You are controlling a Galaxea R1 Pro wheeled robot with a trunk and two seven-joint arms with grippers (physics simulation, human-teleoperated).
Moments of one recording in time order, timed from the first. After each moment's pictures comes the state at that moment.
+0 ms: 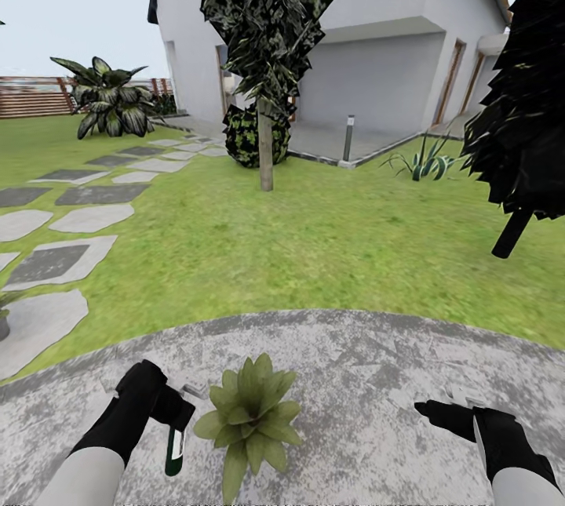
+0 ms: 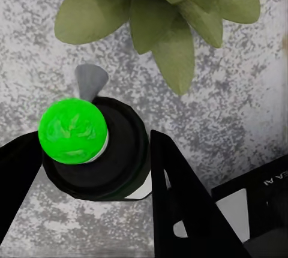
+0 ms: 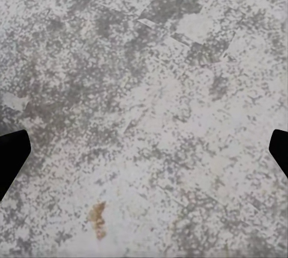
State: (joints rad) left arm -0.56 0.00 0.18 -0.87 -0.94 0.83 -0.94; right arm -0.57 -0.10 -0.80 -0.65 0.59 0.44 0.47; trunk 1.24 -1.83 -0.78
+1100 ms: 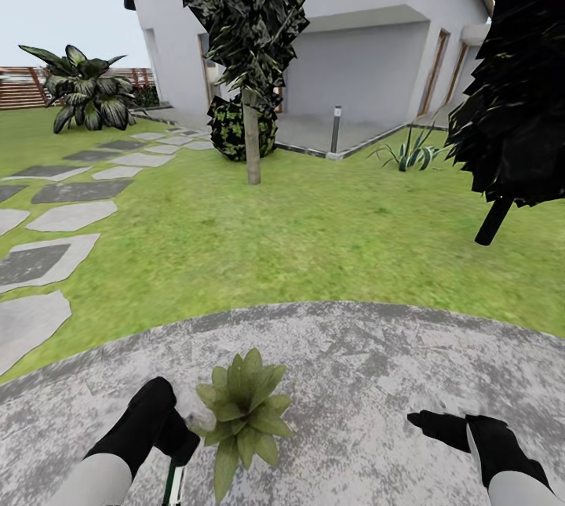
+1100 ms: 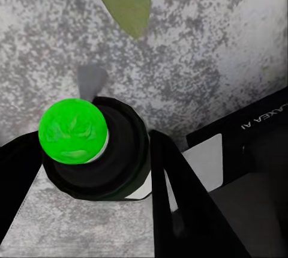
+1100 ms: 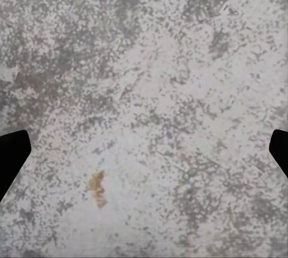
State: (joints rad) left arm -0.56 0.00 0.12 -0.71 -0.94 0.90 -0.94; right arm -0.57 -0.10 -0.80 -0.57 0.59 0.44 0.46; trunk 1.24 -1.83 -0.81
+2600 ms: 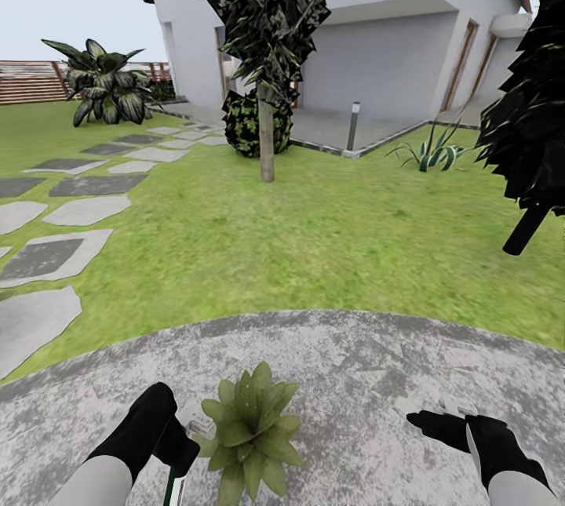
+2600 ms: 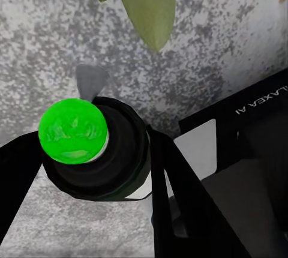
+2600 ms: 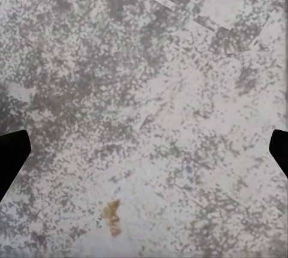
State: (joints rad) left arm -0.56 0.00 0.12 -0.66 -0.95 0.90 -0.94; right arm -0.57 -0.10 -0.80 -0.57 0.59 0.44 0.46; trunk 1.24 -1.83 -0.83
